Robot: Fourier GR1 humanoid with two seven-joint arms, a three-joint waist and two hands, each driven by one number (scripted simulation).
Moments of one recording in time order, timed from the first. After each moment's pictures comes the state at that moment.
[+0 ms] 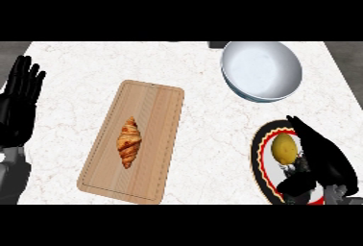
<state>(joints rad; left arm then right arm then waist) -0.22 0.42 0.08 -1.48 0.27 0.14 -0.06 -0.03 -0.43 0.24 -1.81 0.63 0.25 0.74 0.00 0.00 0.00</state>
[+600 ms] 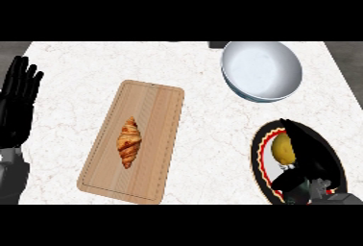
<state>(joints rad) -0.22 0.38 0.15 -1.50 0.22 0.09 -0.03 -0.04 -0.33 0.20 -1.66 0.74 0.25 0.64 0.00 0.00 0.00</state>
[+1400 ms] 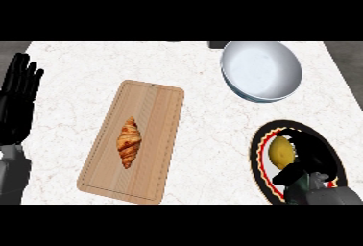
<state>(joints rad) -0.25 0.34 0.19 -1.50 0.17 0.06 0.00 -0.07 -0.29 0.11 -1.45 0.84 0.18 0.48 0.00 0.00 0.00</state>
